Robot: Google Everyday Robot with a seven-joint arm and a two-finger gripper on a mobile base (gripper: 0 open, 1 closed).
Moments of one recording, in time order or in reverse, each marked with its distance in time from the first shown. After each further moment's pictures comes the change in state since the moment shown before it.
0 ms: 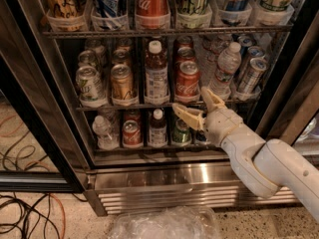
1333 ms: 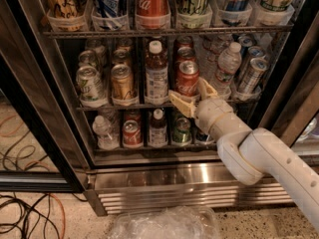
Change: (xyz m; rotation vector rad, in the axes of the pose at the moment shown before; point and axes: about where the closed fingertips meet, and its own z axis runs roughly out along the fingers) arm -0.008 -0.007 0.038 0.067 -0.005 0.017
